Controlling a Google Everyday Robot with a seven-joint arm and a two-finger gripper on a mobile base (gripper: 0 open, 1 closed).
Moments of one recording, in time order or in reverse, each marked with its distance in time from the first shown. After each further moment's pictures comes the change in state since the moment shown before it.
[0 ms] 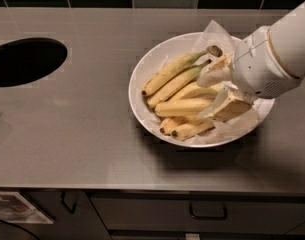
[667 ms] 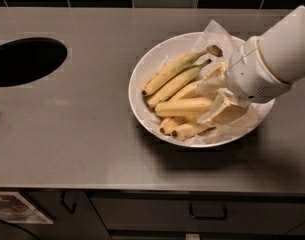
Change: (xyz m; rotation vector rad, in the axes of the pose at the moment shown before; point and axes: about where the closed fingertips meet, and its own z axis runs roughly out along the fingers) arm 0.014 0.001 0.020 -0.048 0.023 0.025
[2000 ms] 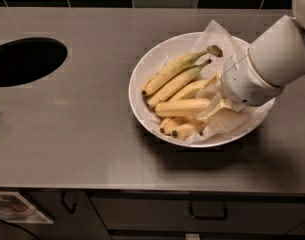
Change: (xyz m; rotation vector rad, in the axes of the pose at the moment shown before) arm 0.012 0.000 0.016 -0.029 0.046 0.021
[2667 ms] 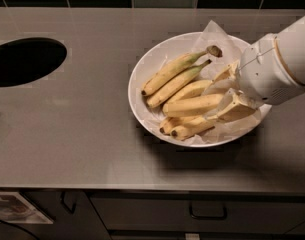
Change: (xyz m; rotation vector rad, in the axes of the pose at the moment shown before) arm -0.014 0.006 -0.034 0.071 -0.091 -0.049
